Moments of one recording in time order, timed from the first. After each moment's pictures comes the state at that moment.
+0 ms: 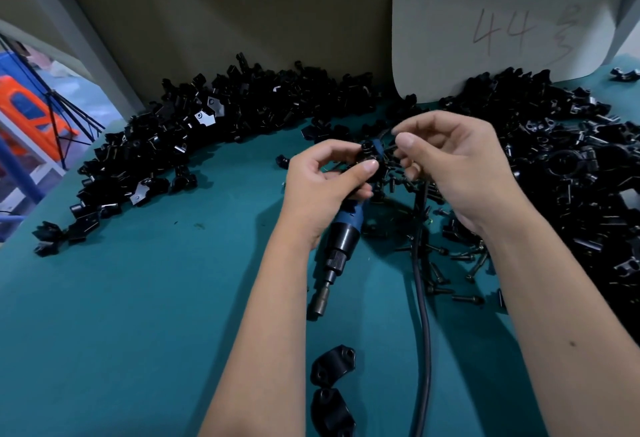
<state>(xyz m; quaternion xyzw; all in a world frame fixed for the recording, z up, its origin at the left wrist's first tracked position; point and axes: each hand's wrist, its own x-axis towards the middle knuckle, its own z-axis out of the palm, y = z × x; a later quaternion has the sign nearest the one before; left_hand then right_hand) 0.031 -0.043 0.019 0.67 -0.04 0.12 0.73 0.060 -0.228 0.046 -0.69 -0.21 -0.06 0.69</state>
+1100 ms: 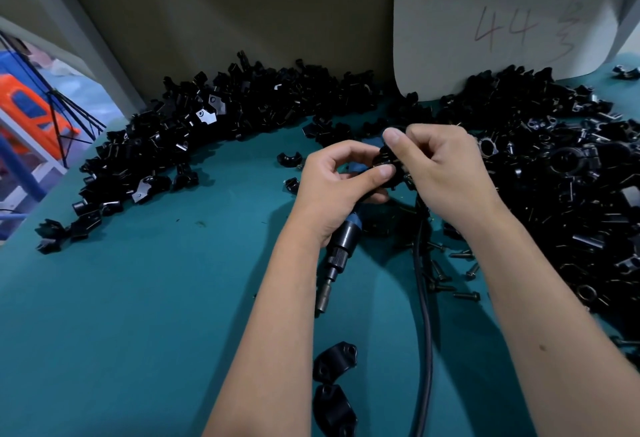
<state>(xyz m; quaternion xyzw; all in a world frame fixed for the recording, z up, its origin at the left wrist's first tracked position) 0.029 -0.052 0.022 0.66 -0.07 0.07 0.75 0.056 -0.217 0.043 -0.82 -0.19 -0.14 0.52</state>
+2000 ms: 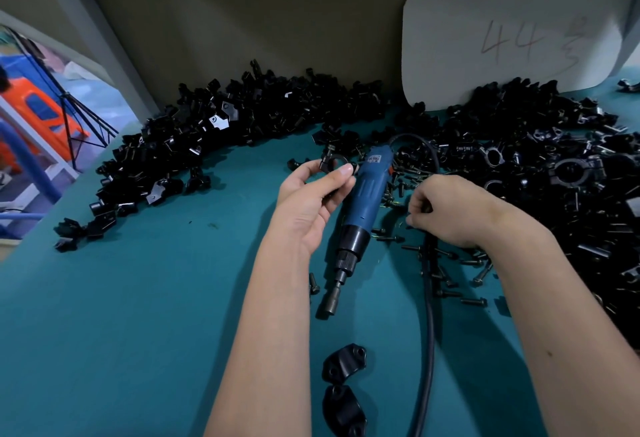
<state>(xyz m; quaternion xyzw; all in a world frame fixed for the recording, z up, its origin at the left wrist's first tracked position) 0.021 -0.022 0.022 0.46 0.13 0.04 0.88 0.057 -0.228 0.046 -0.97 -0.17 0.12 0.14</state>
